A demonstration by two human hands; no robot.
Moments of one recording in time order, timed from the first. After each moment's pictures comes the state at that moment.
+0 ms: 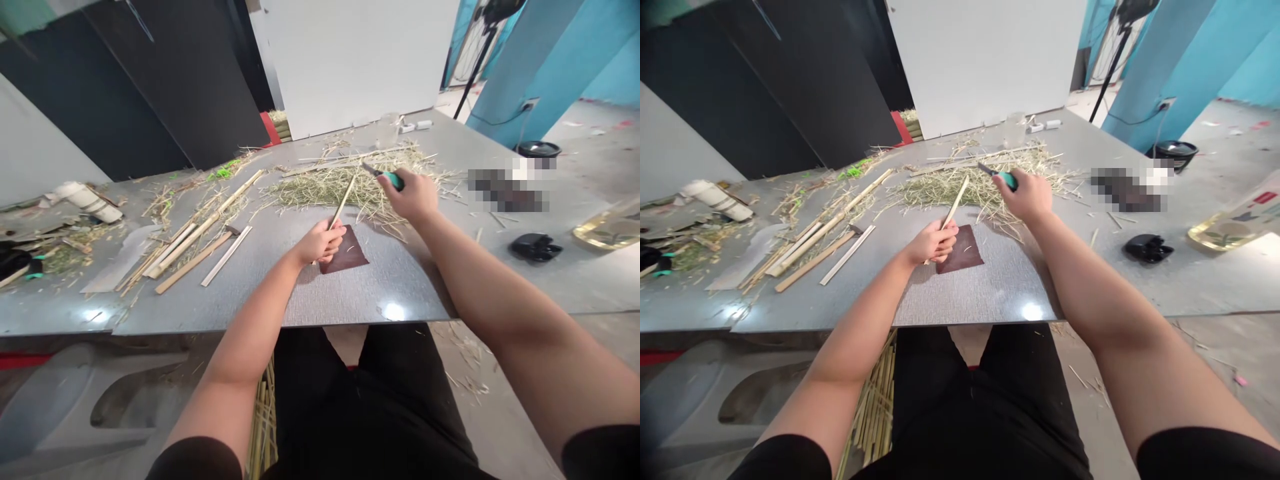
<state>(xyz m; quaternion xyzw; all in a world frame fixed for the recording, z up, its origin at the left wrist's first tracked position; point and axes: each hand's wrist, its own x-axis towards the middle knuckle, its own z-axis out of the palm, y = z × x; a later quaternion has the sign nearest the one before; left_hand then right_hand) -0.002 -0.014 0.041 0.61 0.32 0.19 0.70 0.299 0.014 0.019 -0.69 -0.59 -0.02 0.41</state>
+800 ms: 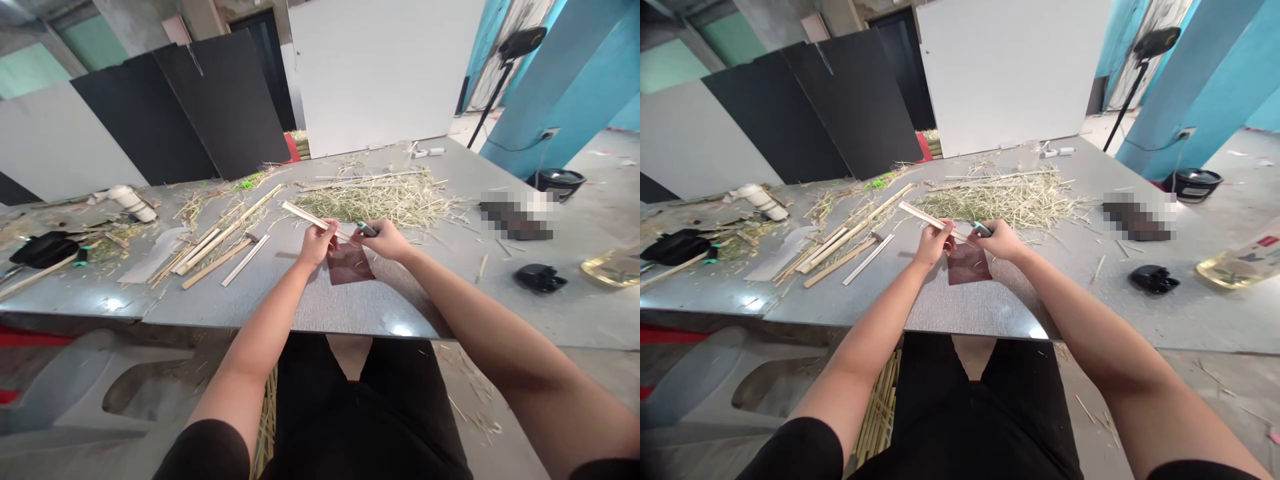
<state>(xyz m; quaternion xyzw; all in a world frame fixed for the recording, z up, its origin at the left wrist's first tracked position) -0.003 0.012 0.018 0.59 0.36 0.48 0.54 0.223 -0.019 0.026 -0.53 -0.68 0.34 0.38</state>
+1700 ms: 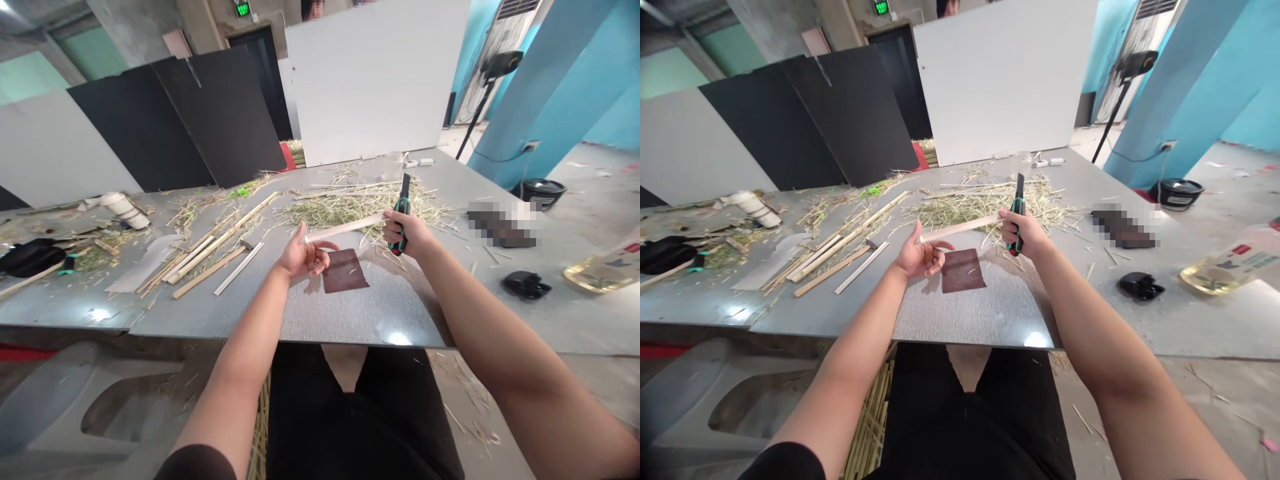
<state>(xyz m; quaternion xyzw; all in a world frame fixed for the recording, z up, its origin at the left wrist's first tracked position) -0.050 0.026 0.035 0.53 0.27 0.19 0.78 0.284 -0.006 0.040 -0.36 -0.43 0.61 0.56</state>
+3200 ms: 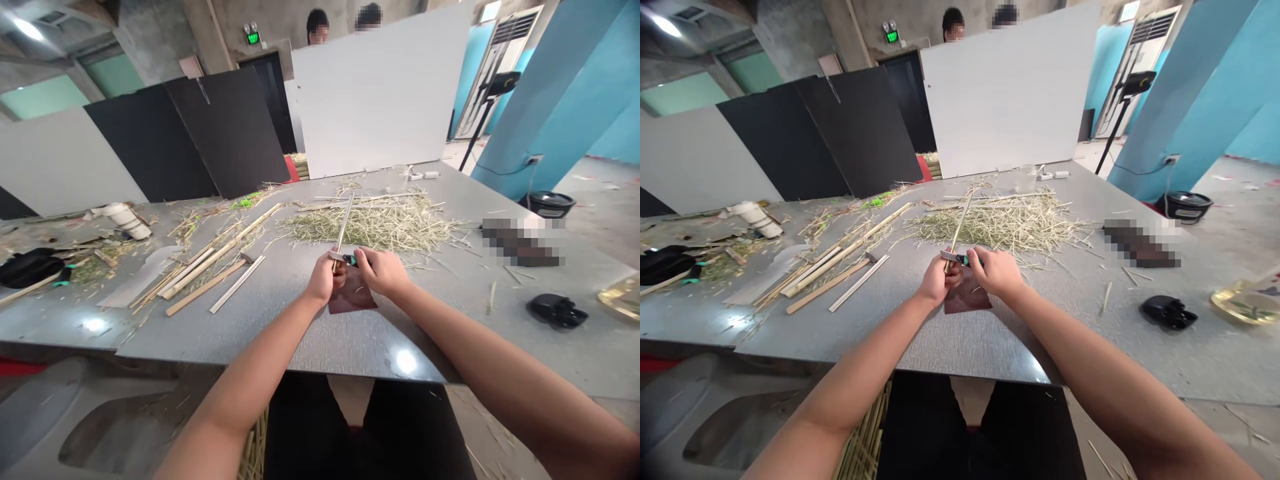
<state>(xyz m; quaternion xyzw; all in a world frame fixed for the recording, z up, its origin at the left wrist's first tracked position) 0.020 -0.010 0.022 0.46 0.30 0.44 0.71 0.201 -0.033 0.020 -0.63 -0.72 0.08 0.28</state>
